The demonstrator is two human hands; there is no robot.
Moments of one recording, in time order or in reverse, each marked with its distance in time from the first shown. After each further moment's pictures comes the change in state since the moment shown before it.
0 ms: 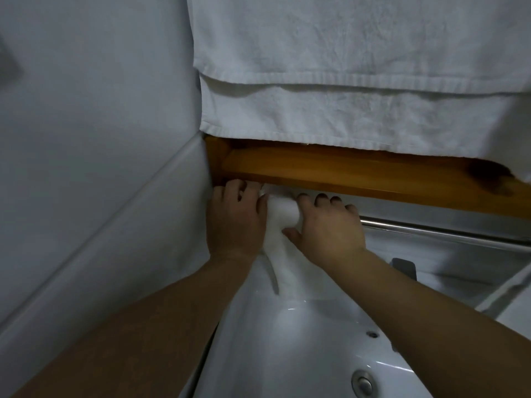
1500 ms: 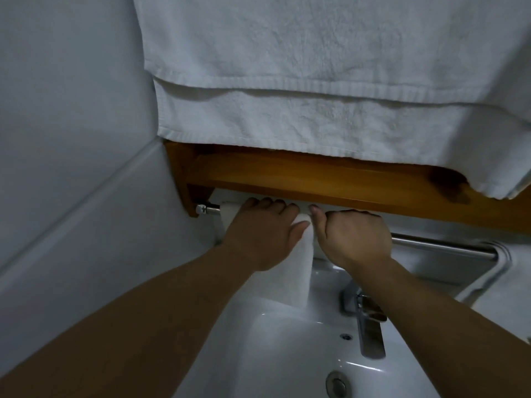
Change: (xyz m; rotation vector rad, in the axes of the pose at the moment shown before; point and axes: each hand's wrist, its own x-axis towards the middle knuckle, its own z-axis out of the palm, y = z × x) left_hand 0.011 0.068 0.020 0.003 -0.419 0.452; right_hand -0.009 0.082 0.008 -0.090 0.311 0.037
